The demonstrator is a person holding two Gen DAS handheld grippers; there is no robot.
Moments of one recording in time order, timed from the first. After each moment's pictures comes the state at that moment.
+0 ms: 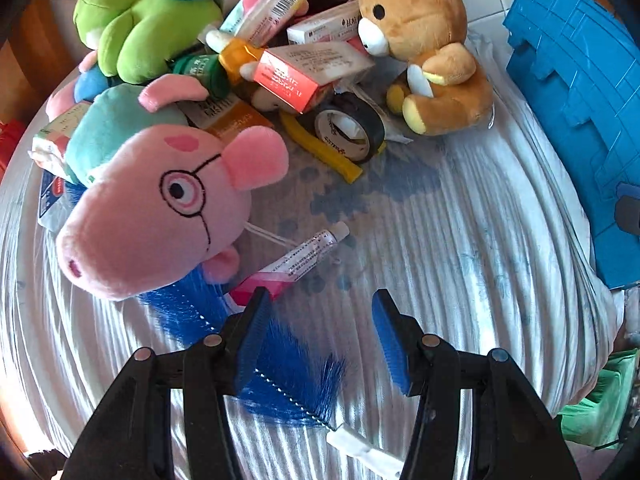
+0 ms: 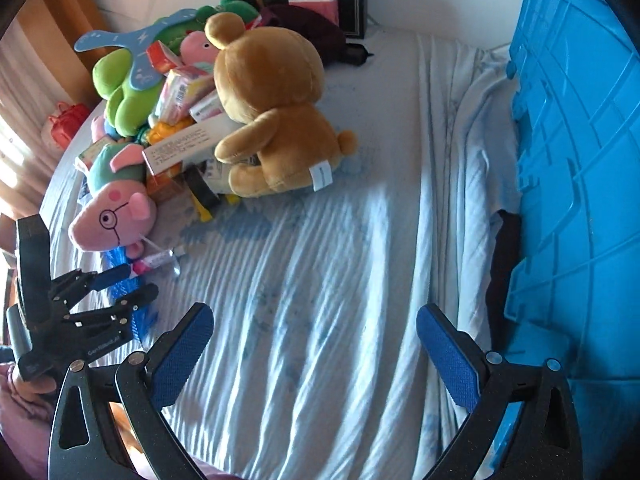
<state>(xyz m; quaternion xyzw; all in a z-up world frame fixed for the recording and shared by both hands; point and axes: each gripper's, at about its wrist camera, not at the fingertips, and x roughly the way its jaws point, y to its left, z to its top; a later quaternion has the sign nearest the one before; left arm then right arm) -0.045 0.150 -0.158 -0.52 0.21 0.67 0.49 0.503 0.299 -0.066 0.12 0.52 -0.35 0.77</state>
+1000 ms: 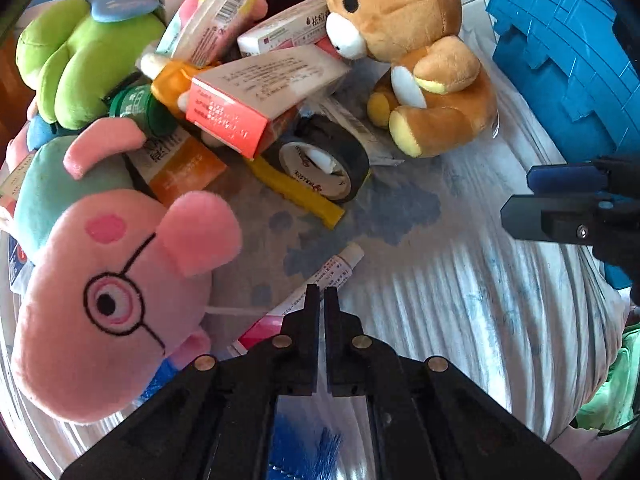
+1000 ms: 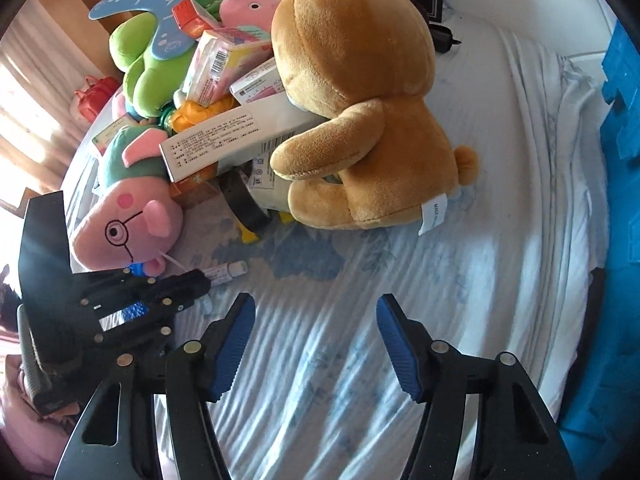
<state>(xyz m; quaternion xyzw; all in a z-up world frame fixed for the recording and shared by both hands) -0.047 0.192 -0.163 -0.50 0.22 0.65 0.53 0.579 0.275 -0.113 0.17 0.54 -0.29 0.77</state>
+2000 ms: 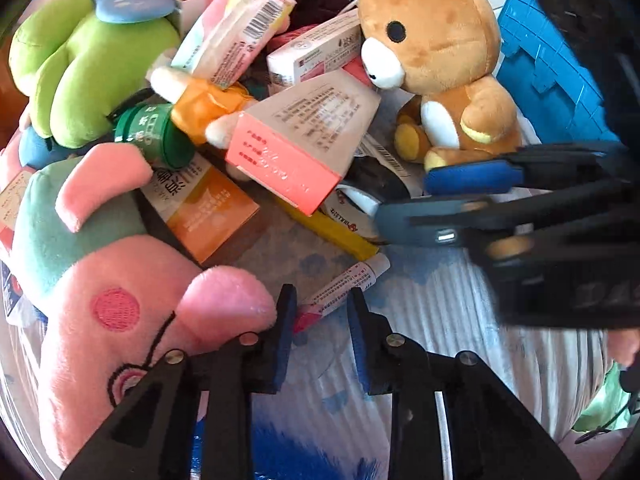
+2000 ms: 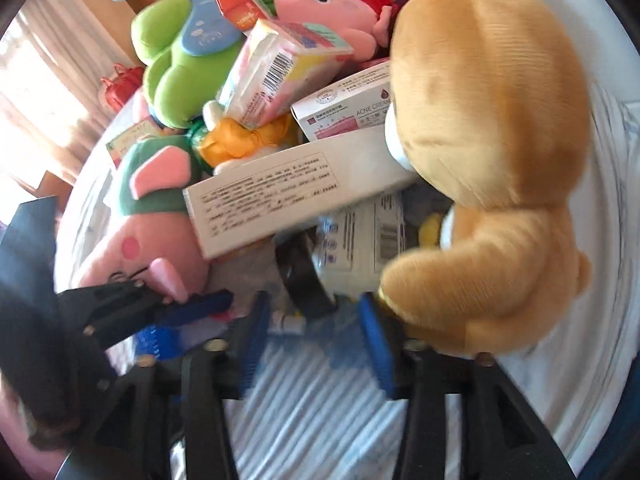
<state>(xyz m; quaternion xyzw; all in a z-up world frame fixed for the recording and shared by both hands) -0.075 0.176 -0.151 -0.50 0.20 0.65 0.54 0.666 0.264 -0.147 0.15 0.53 -0.25 0.79</state>
